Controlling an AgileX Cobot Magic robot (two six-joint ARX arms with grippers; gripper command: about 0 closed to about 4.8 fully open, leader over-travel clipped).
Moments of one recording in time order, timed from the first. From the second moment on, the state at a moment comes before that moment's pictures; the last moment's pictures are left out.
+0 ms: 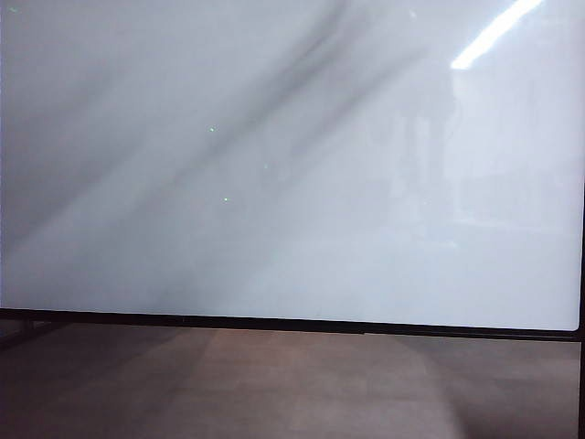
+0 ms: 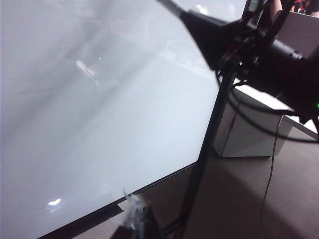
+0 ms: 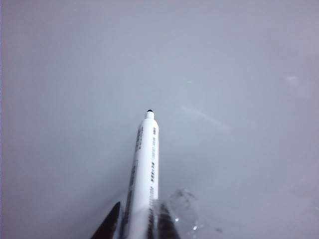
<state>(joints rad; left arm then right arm) -0.55 0.95 1.02 -0.13 0.20 -0.06 0.39 1.52 1.19 0.71 0.00 0.01</state>
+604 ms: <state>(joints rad) -0.55 0.95 1.02 -0.13 0.20 -0.06 0.40 1.67 1.19 0.88 0.04 -0.07</state>
